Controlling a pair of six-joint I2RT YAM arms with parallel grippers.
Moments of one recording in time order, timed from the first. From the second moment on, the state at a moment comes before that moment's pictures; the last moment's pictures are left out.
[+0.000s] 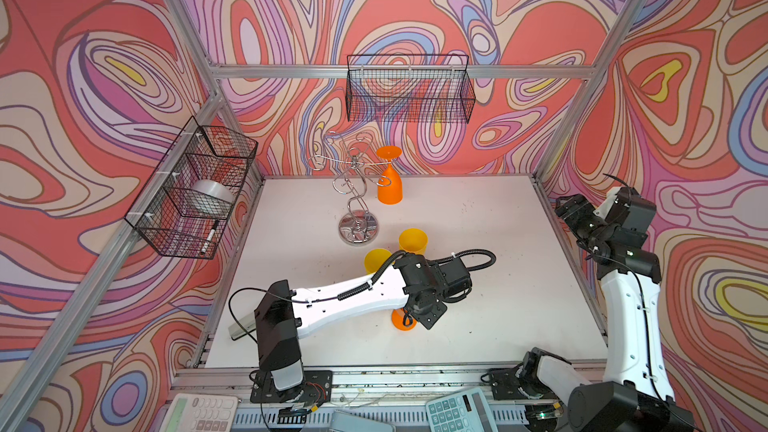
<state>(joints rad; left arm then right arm) -1.22 1.74 1.60 -1.23 -0.11 -0.42 -0.42 1.06 1.15 -0.57 -0.26 0.59</state>
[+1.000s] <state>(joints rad) -1.21 1.72 1.94 -1.32 -0.17 -0.37 -0.39 1.05 1.16 -0.57 -0.28 0.60</state>
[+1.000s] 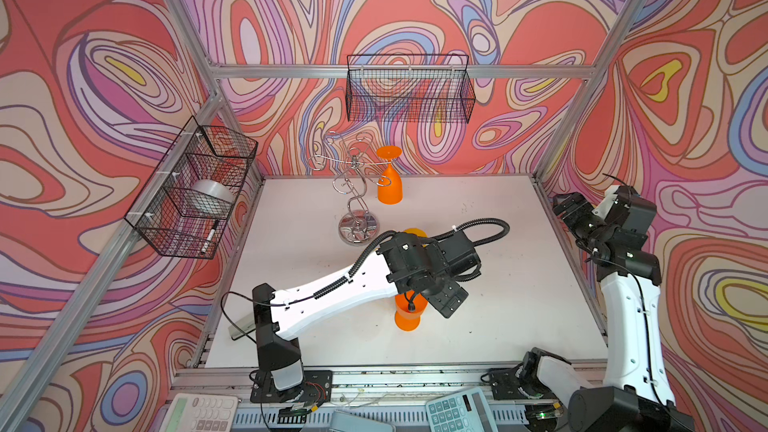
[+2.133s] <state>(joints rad) -0.87 1.32 1.82 -1.23 -0.45 -0.48 0.38 1.62 1.44 0.09 -0.42 1.33</state>
